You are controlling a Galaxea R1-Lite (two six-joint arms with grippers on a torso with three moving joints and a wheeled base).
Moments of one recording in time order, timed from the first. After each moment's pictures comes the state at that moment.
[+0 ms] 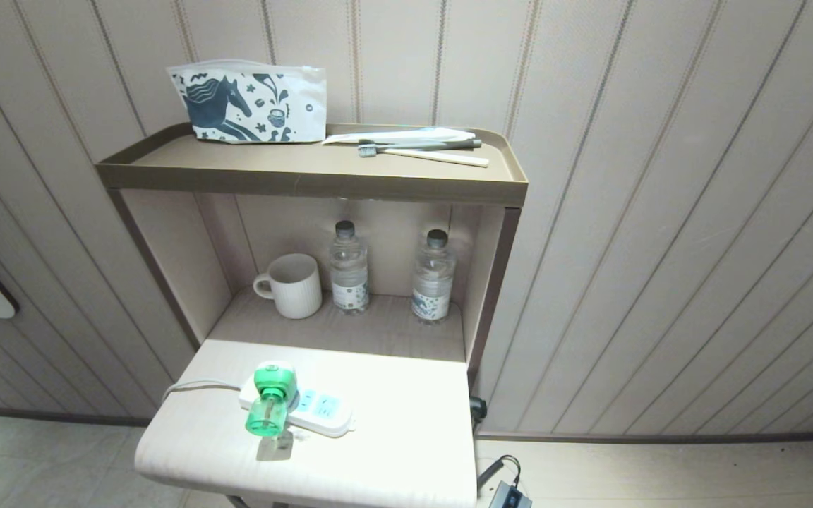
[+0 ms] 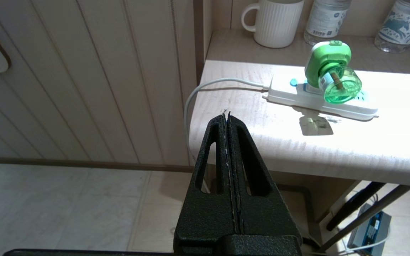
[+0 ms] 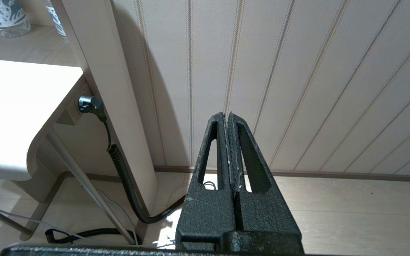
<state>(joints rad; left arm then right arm) 0.00 0.00 0.00 0.05 0.00 0.02 -0.01 0.01 0.00 0.00 0.00 0.01</state>
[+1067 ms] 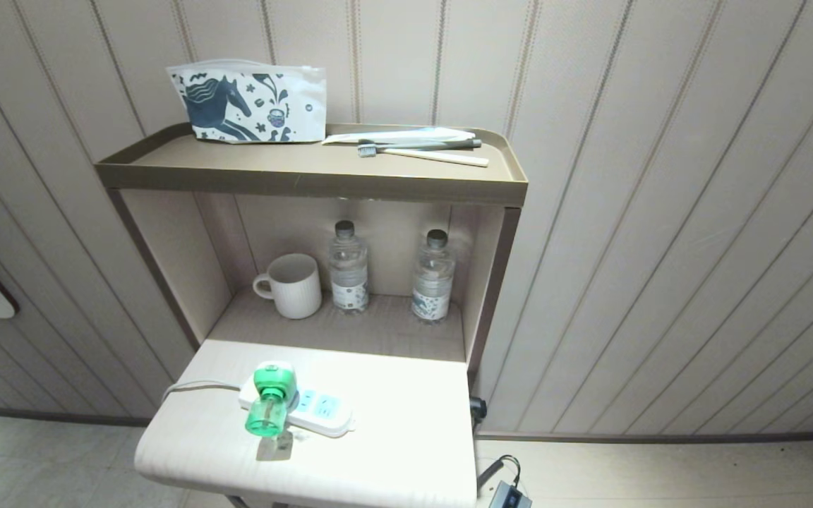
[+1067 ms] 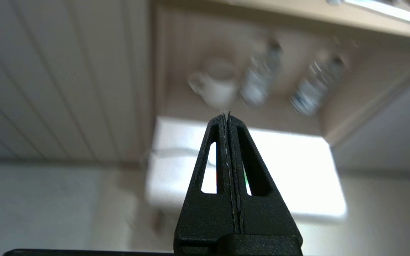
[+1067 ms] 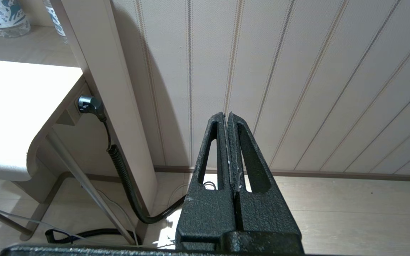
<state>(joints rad) -0.04 0.78 -1.17 0.56 -0.10 -0.10 -0.01 0.01 0.00 0.00 0.00 0.01</state>
